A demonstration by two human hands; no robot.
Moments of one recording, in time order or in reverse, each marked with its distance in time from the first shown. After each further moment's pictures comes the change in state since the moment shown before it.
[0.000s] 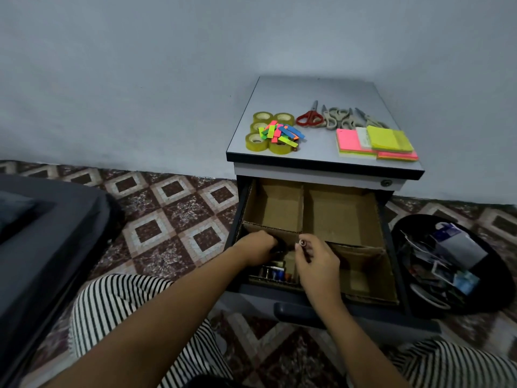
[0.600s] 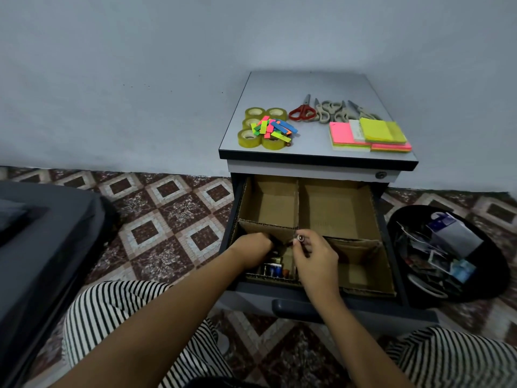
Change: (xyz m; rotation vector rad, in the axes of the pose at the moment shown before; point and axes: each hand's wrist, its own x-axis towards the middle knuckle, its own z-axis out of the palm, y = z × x) left_hand 0.007 -0.007 0.017 0.197 0.014 0.022; right_hand 0.000 0.003 0.000 0.034 0.028 0.028
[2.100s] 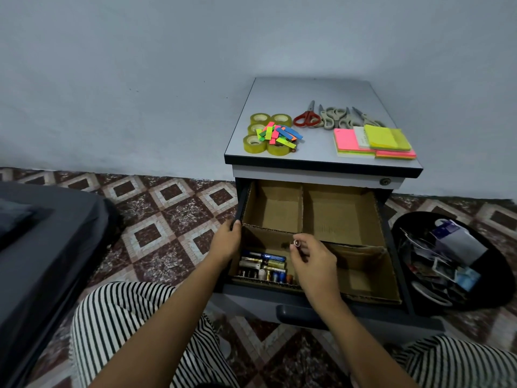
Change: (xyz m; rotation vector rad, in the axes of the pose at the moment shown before) left_hand -0.038 -0.024 -0.012 -1.123 0.561 -0.626; right_hand 0.001 -0.011 0.002 -0.020 -0.068 -0.027
